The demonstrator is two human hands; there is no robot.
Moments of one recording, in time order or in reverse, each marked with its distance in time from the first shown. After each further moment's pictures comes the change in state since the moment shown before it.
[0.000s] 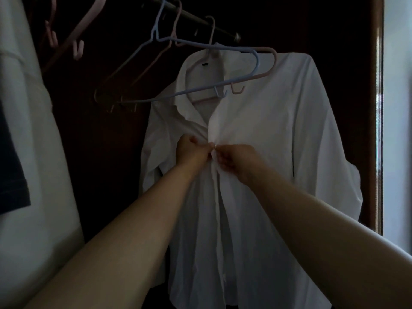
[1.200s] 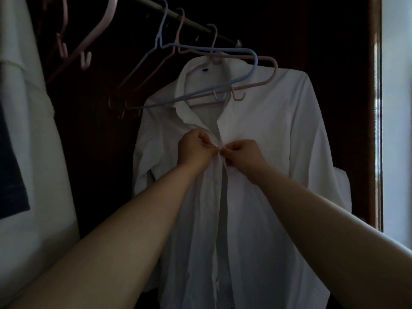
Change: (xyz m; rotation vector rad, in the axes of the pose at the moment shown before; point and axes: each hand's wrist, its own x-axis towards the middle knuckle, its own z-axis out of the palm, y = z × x) left_hand 0.001 0.010 -0.004 0.252 0.032 0.304; right_hand 0.016 -0.002 -0.013 -0.482 0.095 -0.340
